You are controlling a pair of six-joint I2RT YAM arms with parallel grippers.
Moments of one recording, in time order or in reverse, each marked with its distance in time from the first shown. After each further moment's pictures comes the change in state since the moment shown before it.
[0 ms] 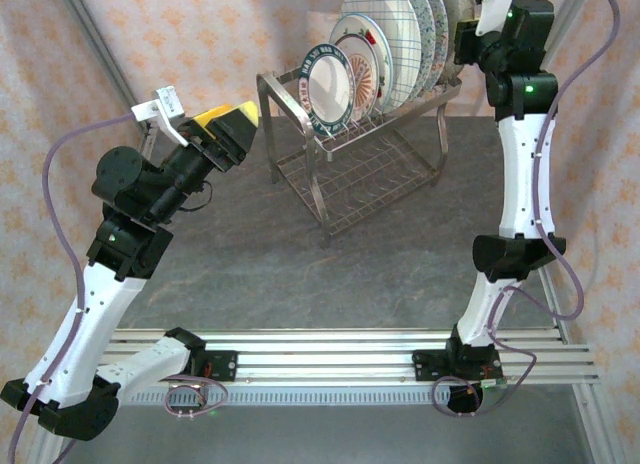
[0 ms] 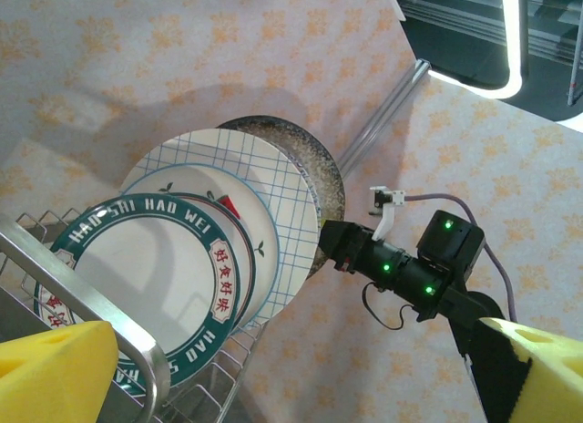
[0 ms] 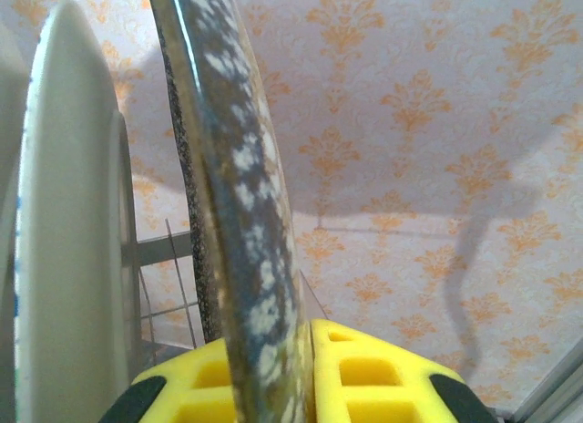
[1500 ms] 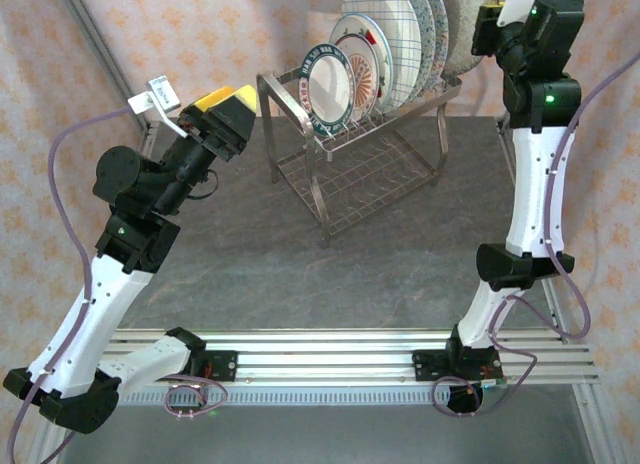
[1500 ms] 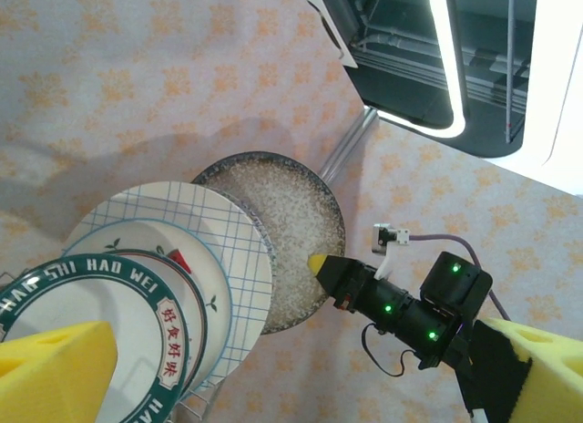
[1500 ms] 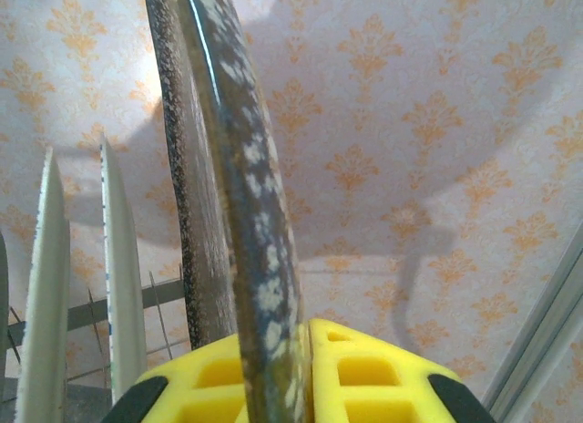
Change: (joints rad) left arm -0.030 0.039 0.006 0.179 -0.026 -0.026; right arm 0.000 -0.083 0.048 -0.013 0.087 0.003
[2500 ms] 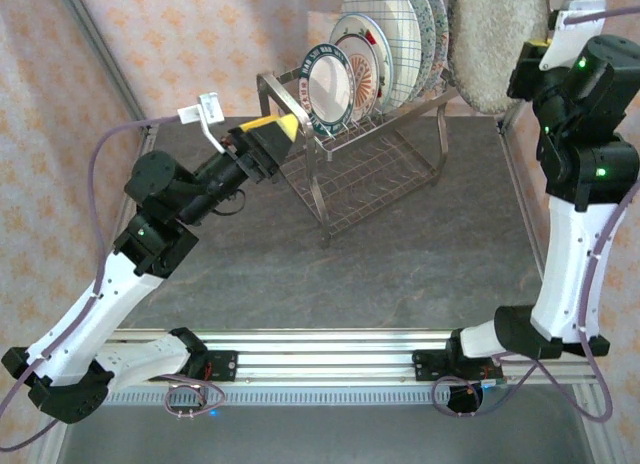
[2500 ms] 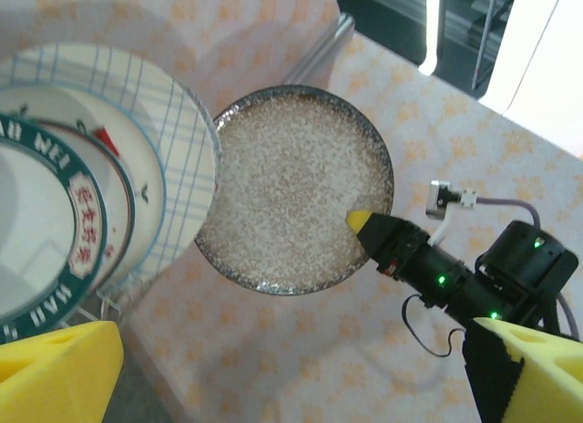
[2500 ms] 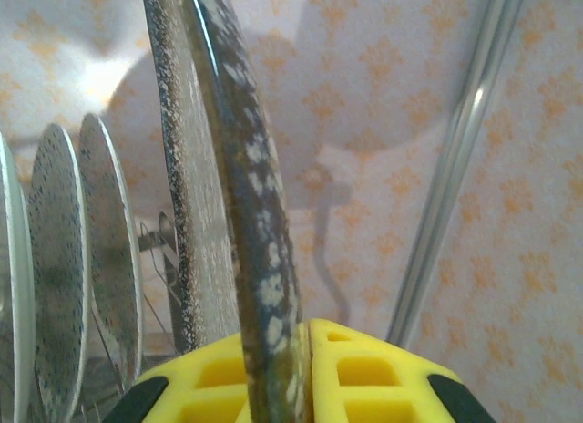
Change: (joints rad) left arm -0.209 0.022 -0.031 -0.069 -0.001 -0.060; right arm 0.004 -0.425 -0.320 -0.126 0.190 0.005
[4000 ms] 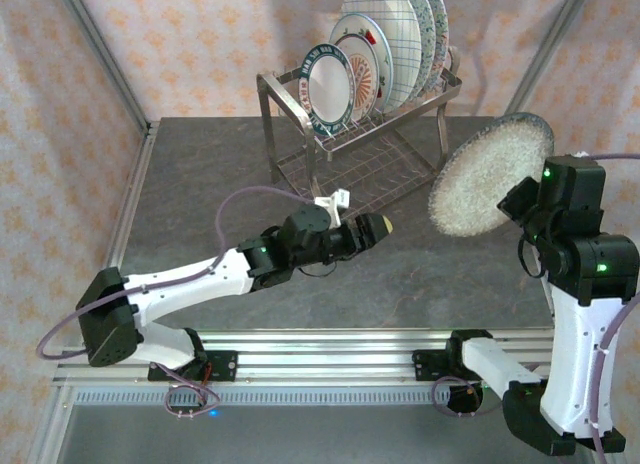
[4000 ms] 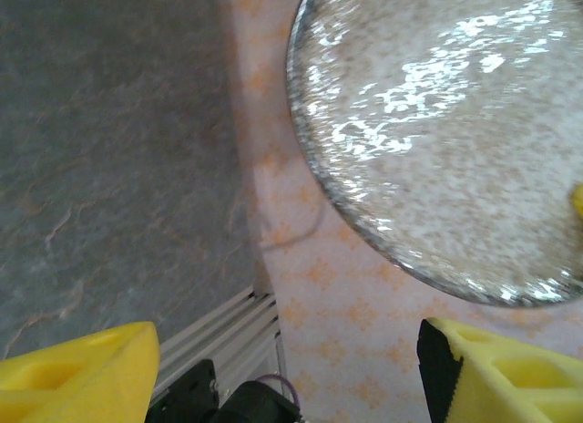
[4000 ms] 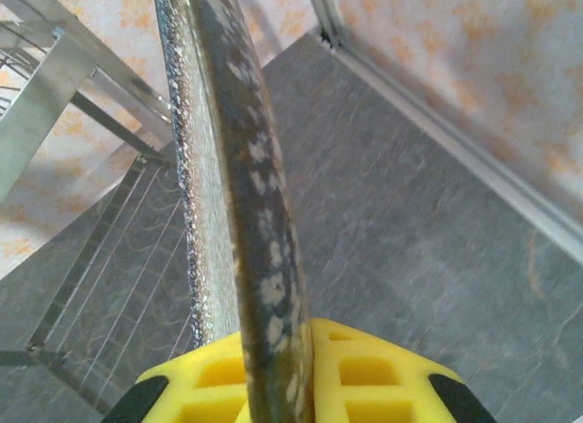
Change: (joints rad) left arm -0.359 0.357 -0.295 0.071 -0.062 -0.496; right arm 0.000 -0.438 -0.551 -0.483 0.097 0.738
